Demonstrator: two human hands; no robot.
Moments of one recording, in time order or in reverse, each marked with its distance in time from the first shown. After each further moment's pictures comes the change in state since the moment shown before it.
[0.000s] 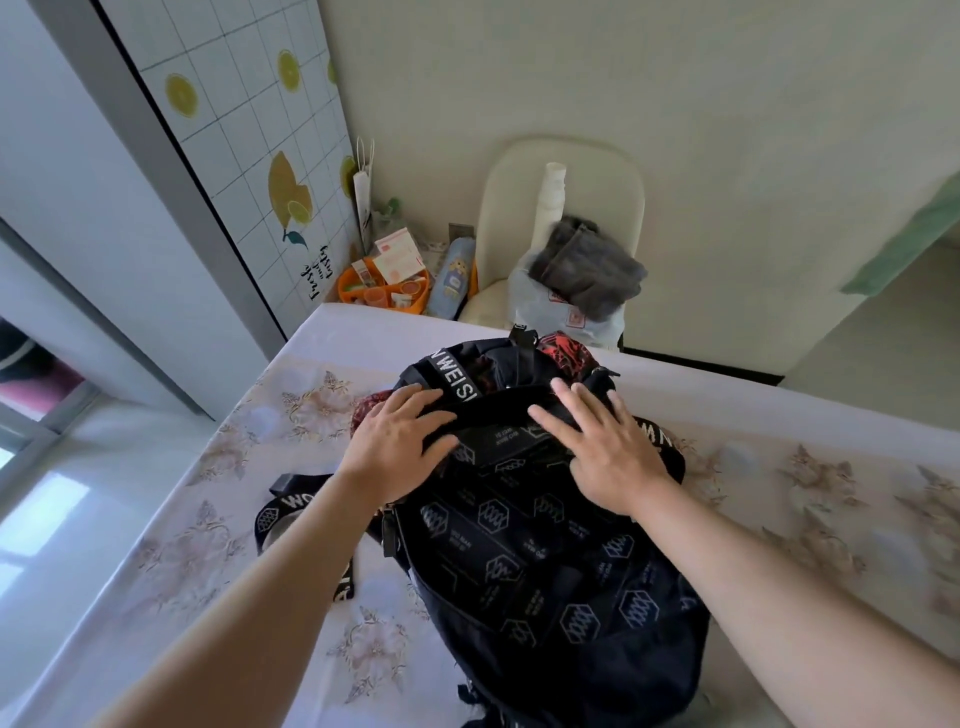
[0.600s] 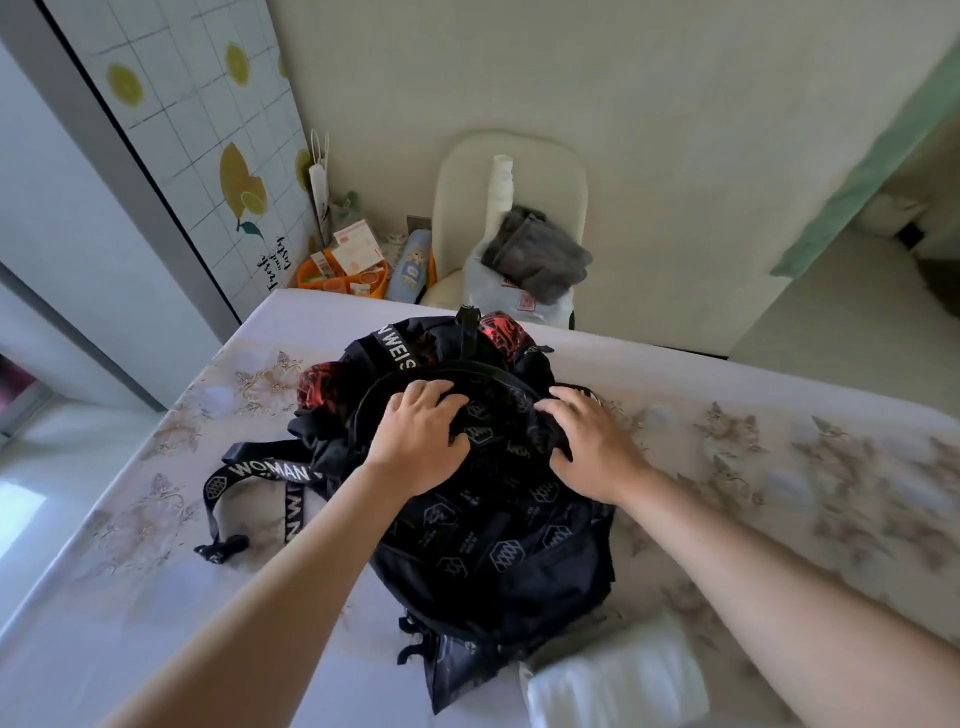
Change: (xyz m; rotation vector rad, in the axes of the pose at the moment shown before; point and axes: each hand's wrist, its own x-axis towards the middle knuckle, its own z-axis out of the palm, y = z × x) left_hand -0.025 0.126 -0.001 0.001 -0.002 0.003; right_hand -0.091 0.021 -0.010 0.400 0.081 0.143
